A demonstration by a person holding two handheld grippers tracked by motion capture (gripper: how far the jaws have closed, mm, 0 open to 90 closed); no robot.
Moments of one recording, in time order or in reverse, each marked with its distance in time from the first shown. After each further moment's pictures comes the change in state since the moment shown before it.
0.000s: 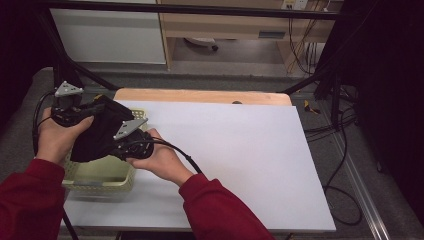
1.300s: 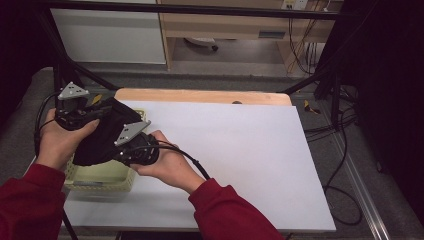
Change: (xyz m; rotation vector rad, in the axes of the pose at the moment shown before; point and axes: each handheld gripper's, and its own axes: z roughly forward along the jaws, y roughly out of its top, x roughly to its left) left arm -0.027 0.011 -0.018 -0.018 -0.058 0.051; right arm 0.027 0.016 -0.043 0.041 -0.017 -0.055
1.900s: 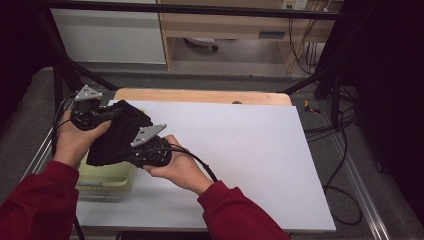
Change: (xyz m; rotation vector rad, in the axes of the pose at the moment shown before) left arm -0.010 -0.005 0.026 0.018 -0.036 -0.010; right arm -0.010 -0.033 -0.006 -0.006 0.001 0.067
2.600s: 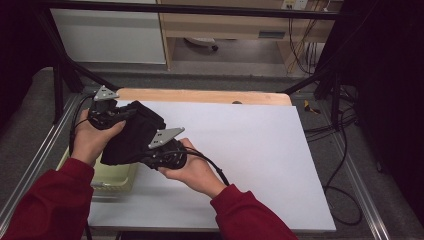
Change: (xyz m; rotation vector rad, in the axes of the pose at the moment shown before) left arm -0.021 0.006 0.027 0.012 -0.030 0.023; right arm -0.009 -0.028 -0.021 -0.012 -0.018 0.039
